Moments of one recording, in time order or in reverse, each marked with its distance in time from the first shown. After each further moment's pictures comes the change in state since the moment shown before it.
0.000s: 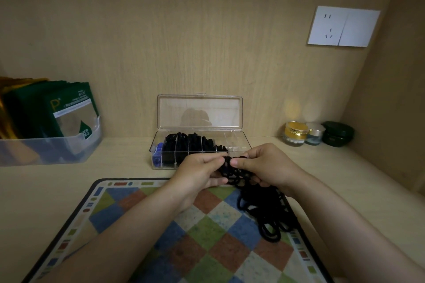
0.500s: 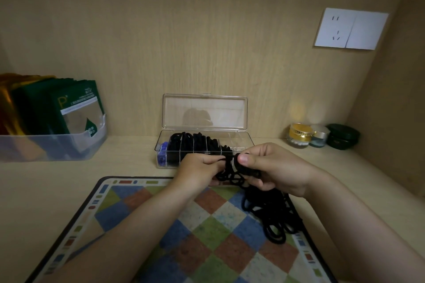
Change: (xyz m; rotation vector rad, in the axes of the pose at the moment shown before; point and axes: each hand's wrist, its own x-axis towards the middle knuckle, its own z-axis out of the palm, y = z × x) left_hand 0.005 -0.007 -0.011 0.228 0.115 0.075; right_hand -0.008 -0.008 -0.008 0.242 -0.413 -0.095
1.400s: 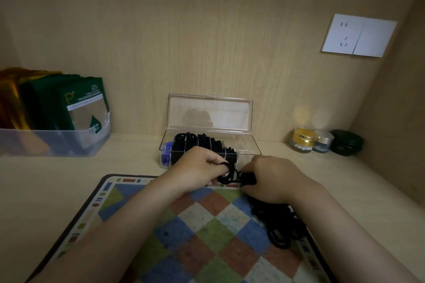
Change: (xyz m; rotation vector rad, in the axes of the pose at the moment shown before) left_hand 0.008 0.011 -0.023 0.434 -0.128 0.090; right_hand 0.021 0.014 0.005 -1.459 0.230 0.074
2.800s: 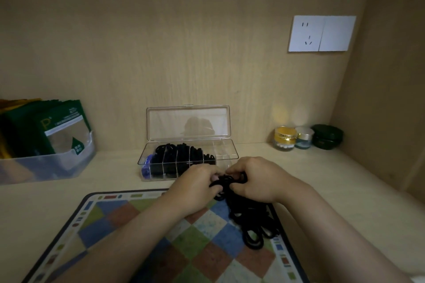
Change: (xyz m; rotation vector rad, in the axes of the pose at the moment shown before) left_hand 0.007 0.016 0.044 0.541 0.033 0.295; right_hand -0.014 0.033 0.000 0.358 0.015 -0.035
